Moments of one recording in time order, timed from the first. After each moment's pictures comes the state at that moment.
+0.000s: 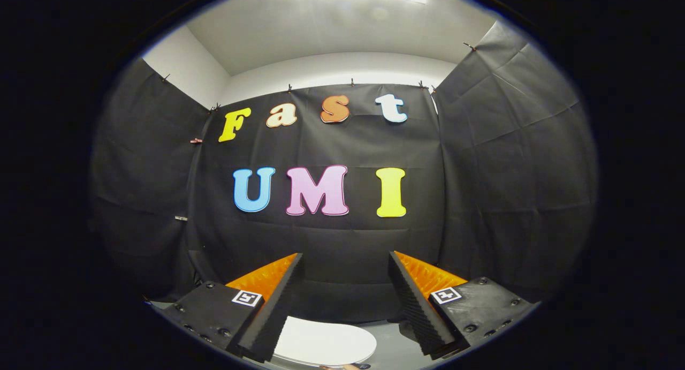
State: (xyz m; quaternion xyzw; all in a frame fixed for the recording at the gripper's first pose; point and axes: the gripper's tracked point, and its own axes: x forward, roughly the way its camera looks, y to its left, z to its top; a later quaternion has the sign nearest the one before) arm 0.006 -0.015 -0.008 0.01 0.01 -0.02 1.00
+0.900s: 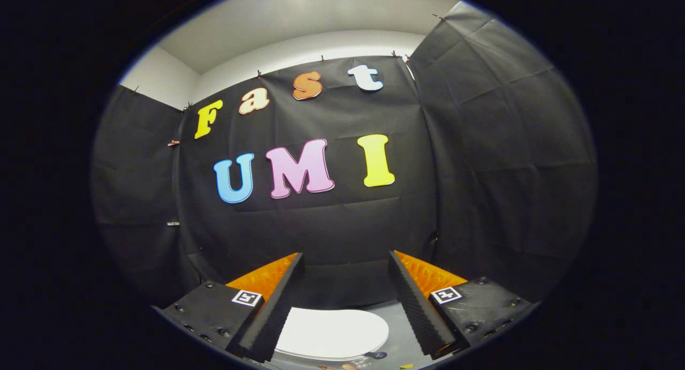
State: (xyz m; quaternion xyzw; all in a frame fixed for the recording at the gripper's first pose) arm 0.035 -0.051 -0.079 0.08 0.08 -0.06 0.99
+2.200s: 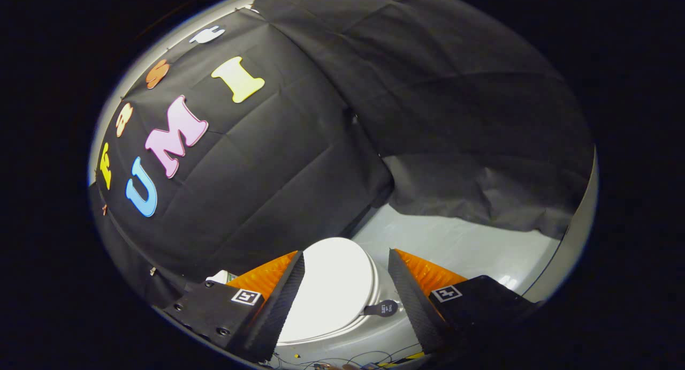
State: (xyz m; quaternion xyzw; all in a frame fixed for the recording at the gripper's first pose) arm 0.020 -0.158 -0.424 0.36 0.27 -0.23 0.87
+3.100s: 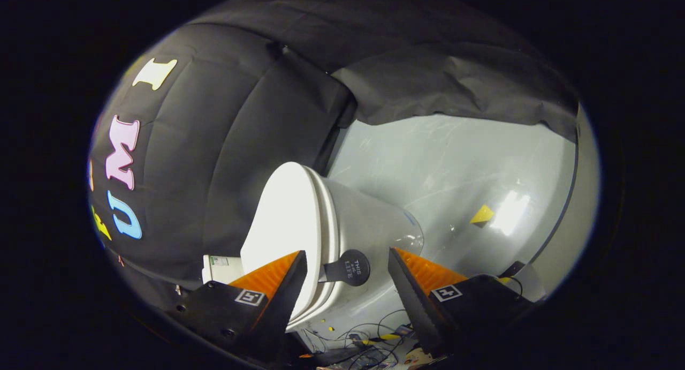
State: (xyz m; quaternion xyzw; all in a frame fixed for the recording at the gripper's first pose) arm 0.008 -0.111 -0.605 0.50 0.40 -0.23 0.73
